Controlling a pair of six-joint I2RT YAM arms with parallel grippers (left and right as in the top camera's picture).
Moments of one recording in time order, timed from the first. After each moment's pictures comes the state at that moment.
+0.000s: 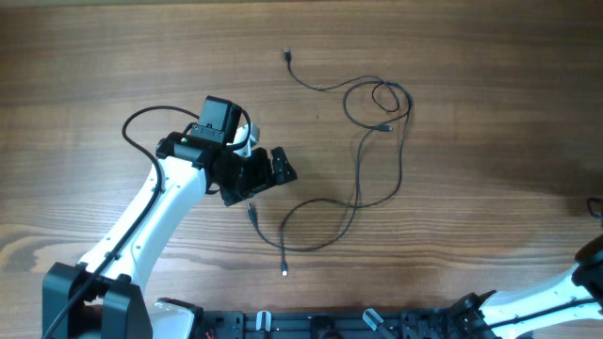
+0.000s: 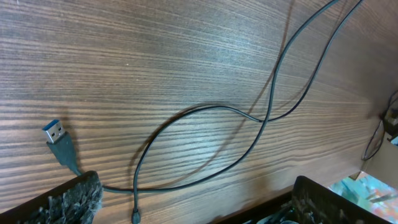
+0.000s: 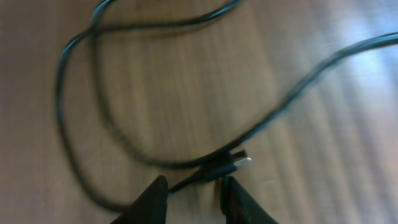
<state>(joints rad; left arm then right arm) -0.29 1.49 1.01 -0.85 0.48 -0.55 -0.95 1.92 1.02 -0.07 0.16 0.79</state>
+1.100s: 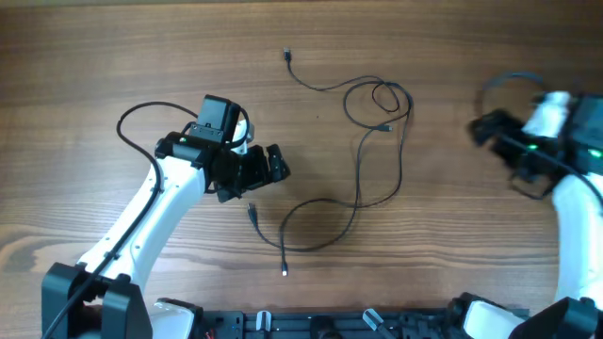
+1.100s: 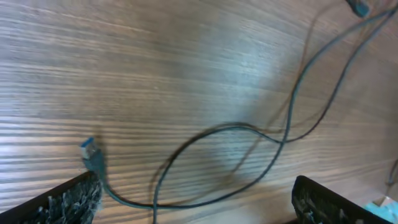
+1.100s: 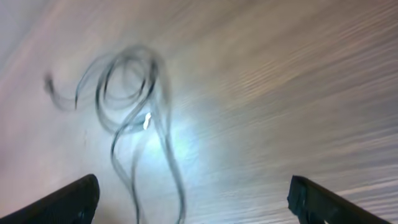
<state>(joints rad) -0.28 1.49 1.01 -0.83 0.39 -0.55 -0.35 1.36 1.03 -0.77 -0.44 0.22</state>
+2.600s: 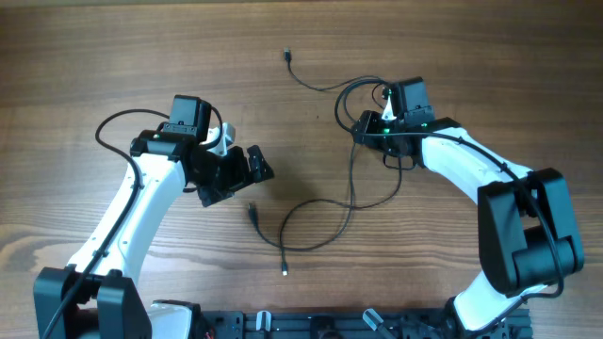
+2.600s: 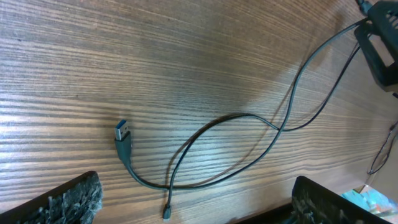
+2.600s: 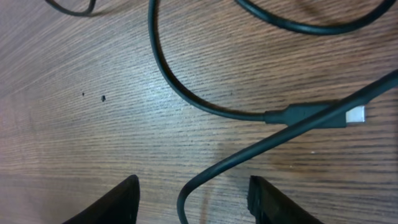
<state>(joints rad) -0.14 1.49 1.01 -0.92 0.47 -0.44 0.26 1.83 1.02 -0.23 -0.26 0.58</state>
